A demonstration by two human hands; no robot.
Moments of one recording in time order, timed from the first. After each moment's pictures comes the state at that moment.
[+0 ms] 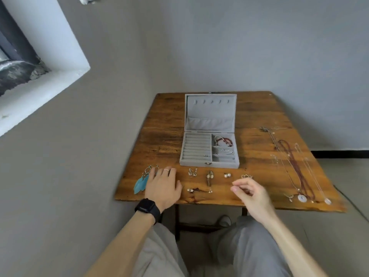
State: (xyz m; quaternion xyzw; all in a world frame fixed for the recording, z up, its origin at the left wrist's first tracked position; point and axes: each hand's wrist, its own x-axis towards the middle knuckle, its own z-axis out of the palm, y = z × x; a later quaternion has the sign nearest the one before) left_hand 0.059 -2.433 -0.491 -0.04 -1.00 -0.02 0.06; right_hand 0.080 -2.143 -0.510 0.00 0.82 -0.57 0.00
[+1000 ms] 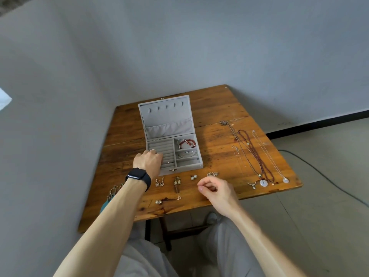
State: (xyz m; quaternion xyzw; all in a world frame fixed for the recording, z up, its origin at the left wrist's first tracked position) left_hand -0.043 -2.364 -0.433 -0.13 -0.98 0.12 0.00; right_hand 0.076 -2.141 -0.514 -0.01 0.84 -0.55 -0.02
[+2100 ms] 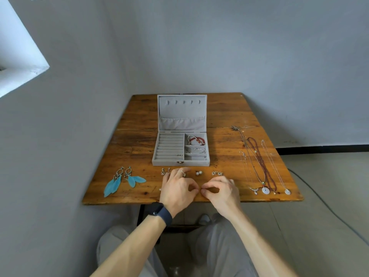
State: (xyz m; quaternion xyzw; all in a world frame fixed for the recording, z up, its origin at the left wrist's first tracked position) left_hand 0.068 -2.316 -0.485 -0.12 -0.98 -0.17 0.03; right_hand 0.077 -2.143 -0.518 0.03 0.93 -0.38 -0.03
